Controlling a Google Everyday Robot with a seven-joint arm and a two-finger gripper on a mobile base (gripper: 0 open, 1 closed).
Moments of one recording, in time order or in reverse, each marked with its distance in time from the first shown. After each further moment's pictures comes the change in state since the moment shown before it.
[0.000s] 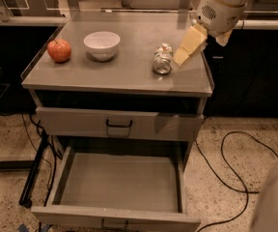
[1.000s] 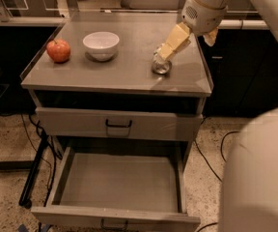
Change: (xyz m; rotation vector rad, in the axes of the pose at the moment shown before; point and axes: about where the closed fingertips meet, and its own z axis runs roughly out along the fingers) arm -0.047 -0.005 0.026 -0.014 -0.038 0.077
